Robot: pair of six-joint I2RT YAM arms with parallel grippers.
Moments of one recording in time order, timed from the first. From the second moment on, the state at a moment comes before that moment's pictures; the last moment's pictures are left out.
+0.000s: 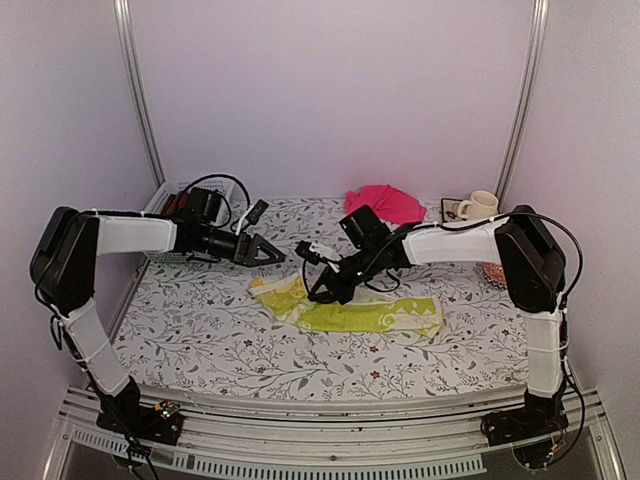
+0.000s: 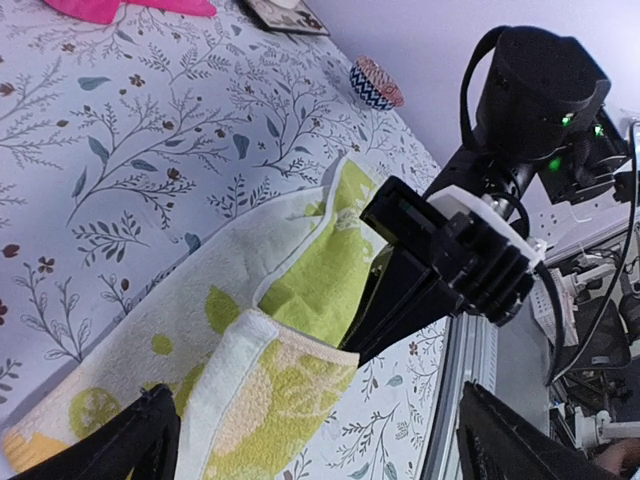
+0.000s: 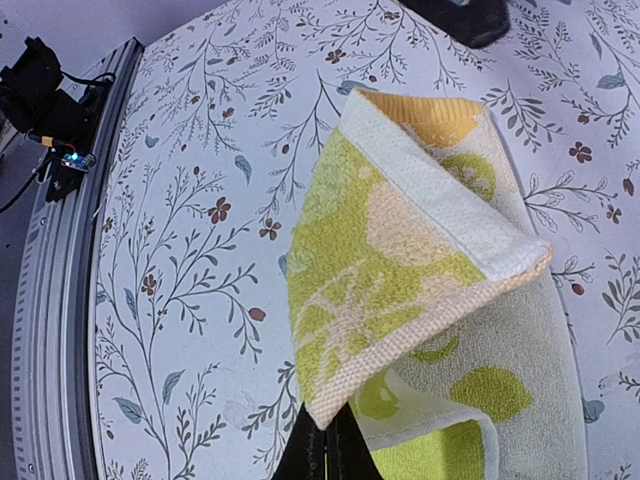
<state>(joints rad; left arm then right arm) -0.36 1.75 1.11 -0.14 0.93 -0.09 0.79 2.11 1.53 -0.29 -0.62 -0.24</state>
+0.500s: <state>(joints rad) -0.35 2.05 1.29 0.00 1.20 -0.09 0.82 2.04 1.53 -0.31 -0.58 -0.29</state>
